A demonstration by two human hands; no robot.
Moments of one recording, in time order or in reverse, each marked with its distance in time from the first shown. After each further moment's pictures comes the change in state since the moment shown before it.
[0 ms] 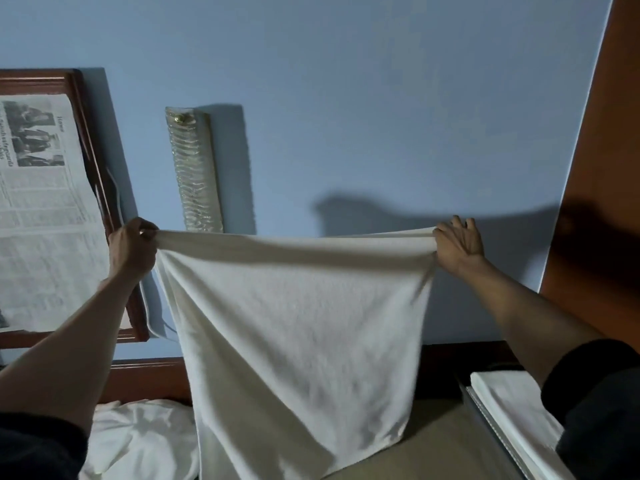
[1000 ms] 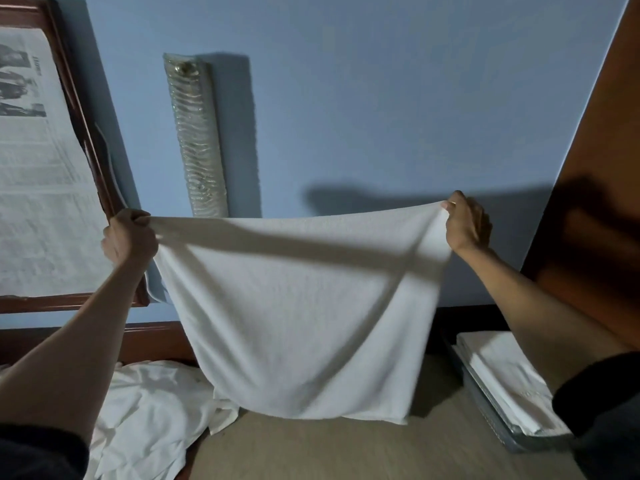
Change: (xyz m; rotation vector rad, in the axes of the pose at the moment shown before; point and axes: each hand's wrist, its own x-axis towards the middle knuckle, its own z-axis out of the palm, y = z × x) left_hand -0.021 -0.036 0.002 -0.025 -0.020 -0.352; right_hand -0.039 -0.034 -0.029 0.701 0.195 0.393
